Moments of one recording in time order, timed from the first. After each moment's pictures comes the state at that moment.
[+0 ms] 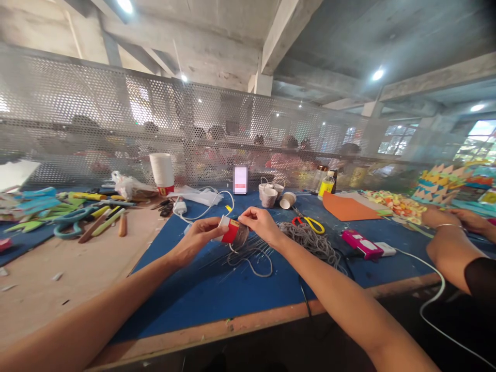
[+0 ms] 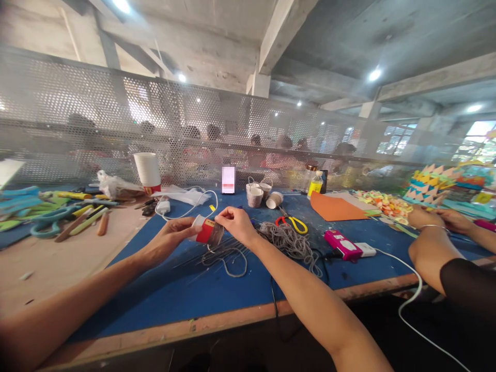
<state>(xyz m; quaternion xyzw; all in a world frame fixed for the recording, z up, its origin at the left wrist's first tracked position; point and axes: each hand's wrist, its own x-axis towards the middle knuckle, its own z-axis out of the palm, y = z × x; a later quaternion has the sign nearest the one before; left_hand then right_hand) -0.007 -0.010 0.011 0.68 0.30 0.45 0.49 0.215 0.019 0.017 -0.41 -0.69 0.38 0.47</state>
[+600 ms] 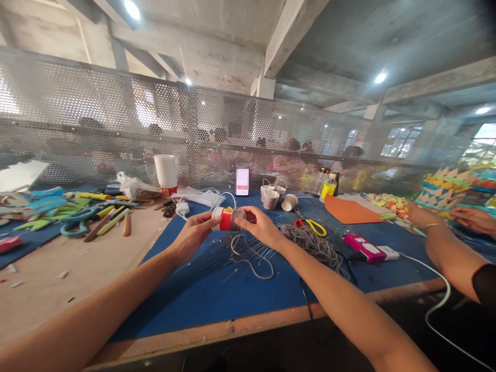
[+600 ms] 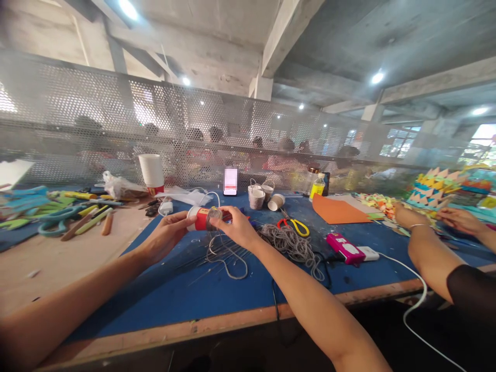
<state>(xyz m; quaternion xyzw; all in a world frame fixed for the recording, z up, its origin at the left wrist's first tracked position) -0.007 -0.008 0.020 0.55 0.28 0.52 0.58 0.216 0.015 0.018 -0.38 -0.74 0.30 0.46</state>
